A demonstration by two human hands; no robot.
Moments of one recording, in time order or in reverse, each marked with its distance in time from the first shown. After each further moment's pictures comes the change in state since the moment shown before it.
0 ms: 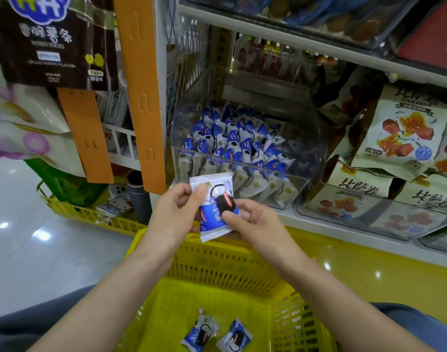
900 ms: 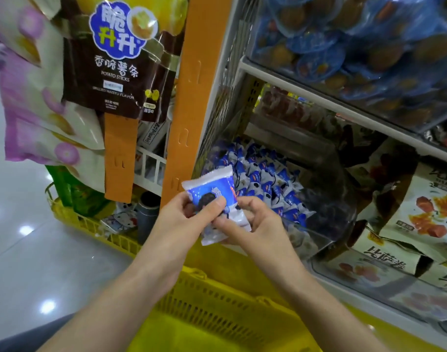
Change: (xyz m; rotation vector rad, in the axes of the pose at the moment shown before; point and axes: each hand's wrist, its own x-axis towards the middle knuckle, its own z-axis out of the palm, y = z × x) left_hand 0.021 0.022 -0.027 -0.390 -0.025 0.037; right_hand 0.038 -0.049 0.030 -0.175 -0.010 -0.257
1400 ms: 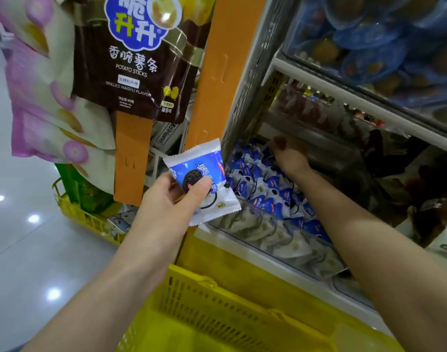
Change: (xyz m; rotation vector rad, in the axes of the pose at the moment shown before) left_hand 0.025 0.016 -0.028 0.039 0.137 0.088; right_hand 0.200 0.021 -0.074 -0.757 0.307 0.045
